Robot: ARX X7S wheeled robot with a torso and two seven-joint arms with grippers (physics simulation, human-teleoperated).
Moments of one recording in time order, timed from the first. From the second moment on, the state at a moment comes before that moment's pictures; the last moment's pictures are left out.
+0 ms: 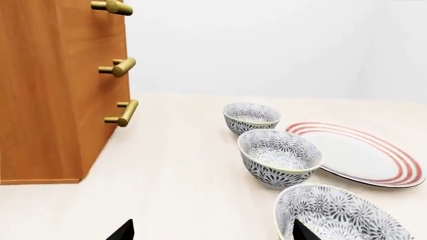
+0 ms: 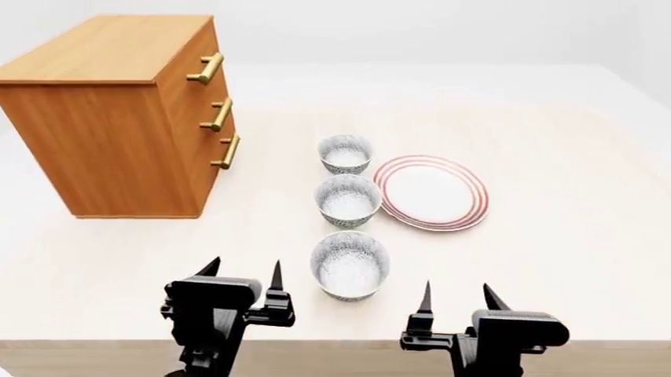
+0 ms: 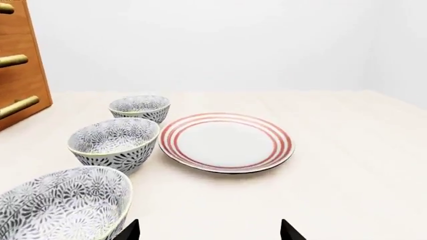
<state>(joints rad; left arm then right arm) -0.11 -0.12 0.13 0.12 -0.21 -0.25 -0.03 -0.01 0.12 -0.08 -0.07 0.12 0.07 0.15</state>
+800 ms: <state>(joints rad) -0.16 -0.15 0.18 0.19 -0.27 -0.38 -0.06 -0.02 0.15 -0.10 -0.09 0.17 0.06 0.17</state>
